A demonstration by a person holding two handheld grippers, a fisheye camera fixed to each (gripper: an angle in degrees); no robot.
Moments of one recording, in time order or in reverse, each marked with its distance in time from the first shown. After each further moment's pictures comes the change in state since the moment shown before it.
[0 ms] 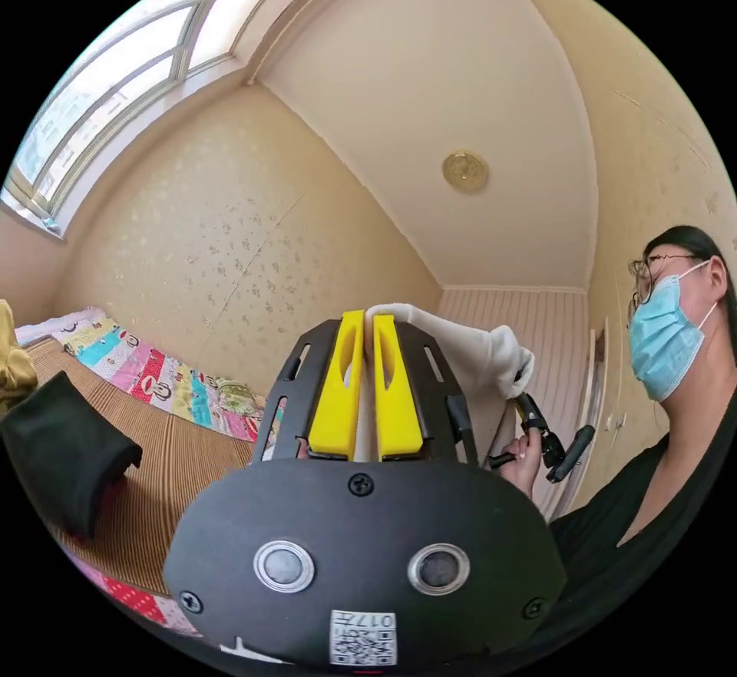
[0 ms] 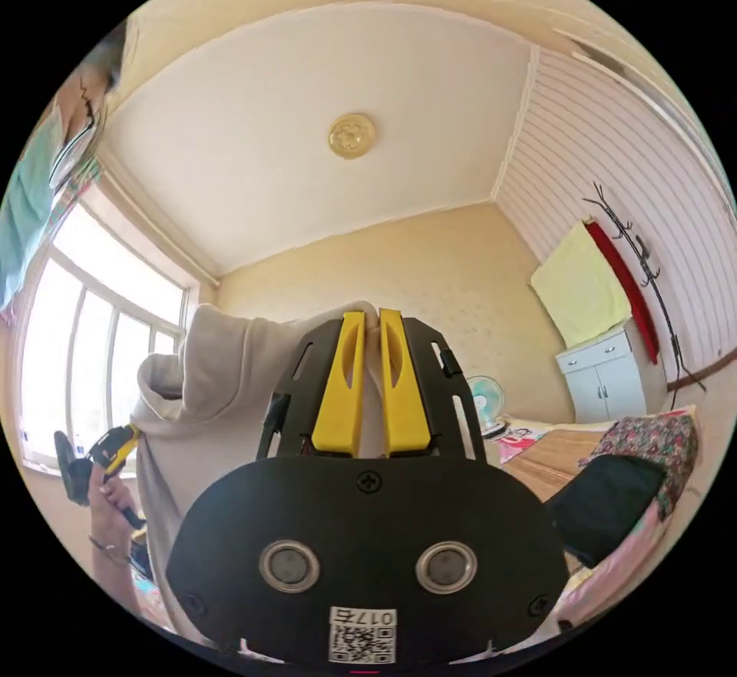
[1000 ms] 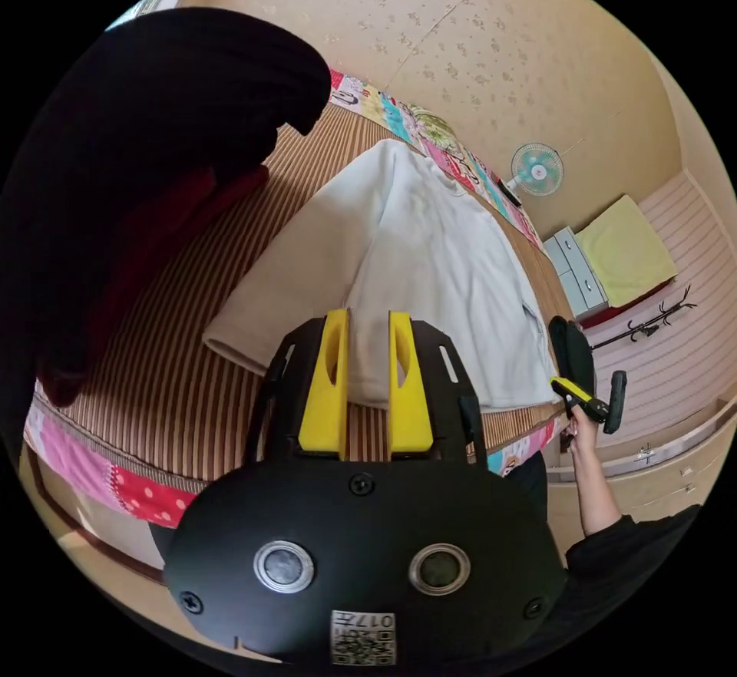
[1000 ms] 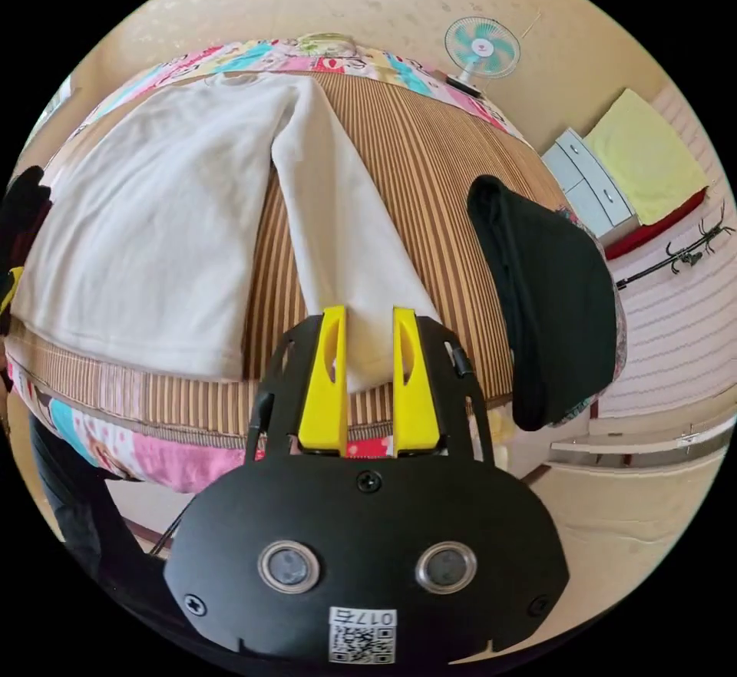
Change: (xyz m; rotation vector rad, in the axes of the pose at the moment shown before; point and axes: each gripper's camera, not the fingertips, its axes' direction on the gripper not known) left arm -0.240 0.156 0.309 -0.934 -0.571 -0.382; right arm 0.098 0.471 0.294 -1.514 0.349 -0.398
